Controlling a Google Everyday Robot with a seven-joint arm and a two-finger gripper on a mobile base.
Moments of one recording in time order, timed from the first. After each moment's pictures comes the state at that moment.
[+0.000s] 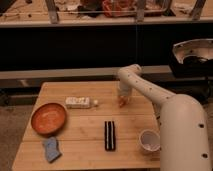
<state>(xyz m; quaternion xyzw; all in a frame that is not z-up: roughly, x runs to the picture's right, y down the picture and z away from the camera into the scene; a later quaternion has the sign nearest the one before) 0.111 0.082 0.963 -0.23 -0.23 -0.52 0.79</state>
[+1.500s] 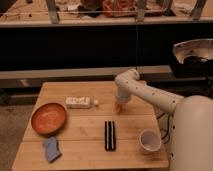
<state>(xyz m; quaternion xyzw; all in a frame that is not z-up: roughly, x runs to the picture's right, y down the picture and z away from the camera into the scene) 0.098 0.122 0.919 -0.23 -0.22 -0.57 0.76</state>
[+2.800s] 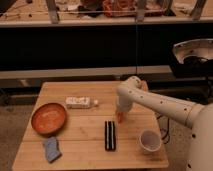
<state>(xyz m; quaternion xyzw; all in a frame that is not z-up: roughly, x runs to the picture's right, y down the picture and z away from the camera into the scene) 0.103 0.166 0.875 -0.22 -0.23 -0.57 0.75</state>
